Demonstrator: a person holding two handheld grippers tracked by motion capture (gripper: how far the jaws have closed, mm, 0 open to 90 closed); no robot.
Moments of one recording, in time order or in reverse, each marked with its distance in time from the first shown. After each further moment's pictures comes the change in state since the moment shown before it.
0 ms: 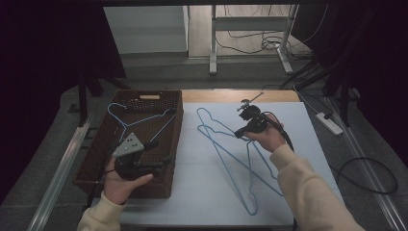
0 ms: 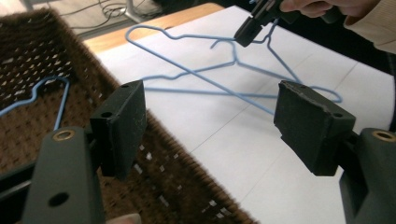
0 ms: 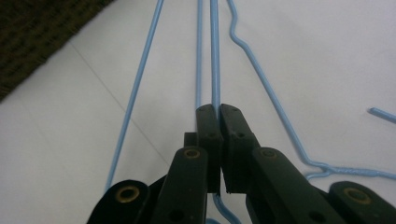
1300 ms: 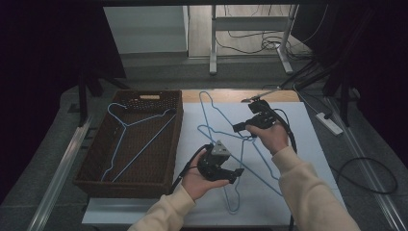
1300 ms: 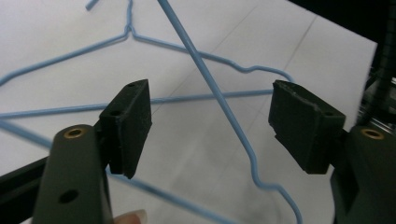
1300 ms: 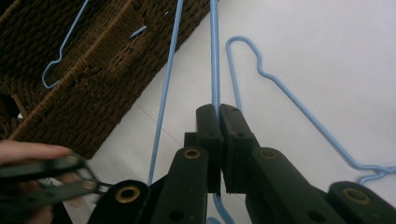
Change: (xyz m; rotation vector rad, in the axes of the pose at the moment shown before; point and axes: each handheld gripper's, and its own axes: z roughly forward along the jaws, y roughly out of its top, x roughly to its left) left arm -0.099 0.024 0.175 0.250 -0.188 0.051; right arm 0.012 -0.001 -0.036 -0.182 0.122 0.228
